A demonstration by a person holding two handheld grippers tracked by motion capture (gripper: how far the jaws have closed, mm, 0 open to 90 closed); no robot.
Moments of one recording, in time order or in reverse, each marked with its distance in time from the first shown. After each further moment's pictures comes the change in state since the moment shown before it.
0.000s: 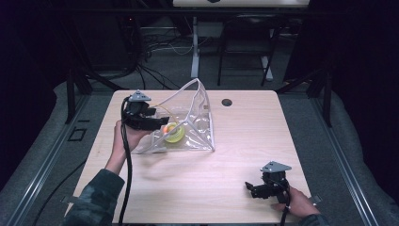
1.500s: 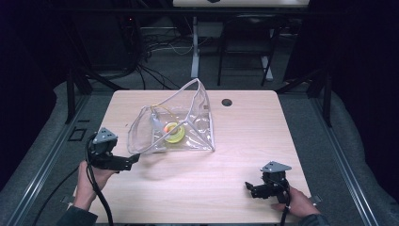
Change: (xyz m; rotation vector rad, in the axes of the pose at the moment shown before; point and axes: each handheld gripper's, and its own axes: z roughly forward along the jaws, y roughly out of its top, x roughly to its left) left arm 0.003 -0.111 -0.066 0.079 0.127 -0.060; right arm 0.000 0.000 0.000 0.000 0.001 0.000
